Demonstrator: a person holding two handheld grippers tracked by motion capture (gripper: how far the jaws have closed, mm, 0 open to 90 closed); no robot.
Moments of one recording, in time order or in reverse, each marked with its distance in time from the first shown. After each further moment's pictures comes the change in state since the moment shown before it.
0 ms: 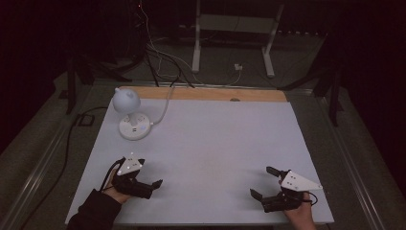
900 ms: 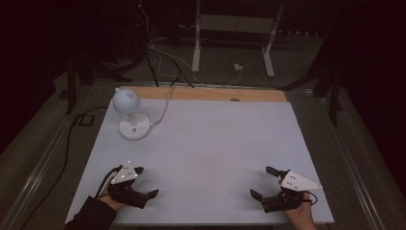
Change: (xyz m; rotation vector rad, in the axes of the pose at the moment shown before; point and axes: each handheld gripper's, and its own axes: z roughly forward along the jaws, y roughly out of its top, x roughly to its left) left arm 0.002 -0.025 -0.003 -0.009 -0.088 0.019; right arm 0.000 0.000 0.000 0.002 0.009 0.000
